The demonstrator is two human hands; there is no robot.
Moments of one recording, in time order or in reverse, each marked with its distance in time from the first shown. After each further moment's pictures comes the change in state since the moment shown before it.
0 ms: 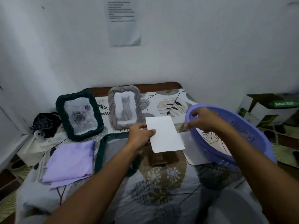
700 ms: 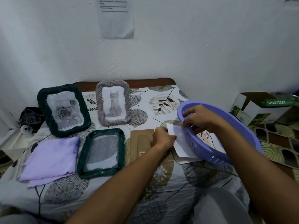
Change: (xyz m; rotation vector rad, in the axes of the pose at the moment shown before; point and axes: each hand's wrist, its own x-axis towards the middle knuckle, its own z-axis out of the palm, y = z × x) left_hand 0.012 -0.037 0.115 0.323 0.017 -0.017; right_hand 0.005 0.021 -0.011 0.288 -0.135 -0.026
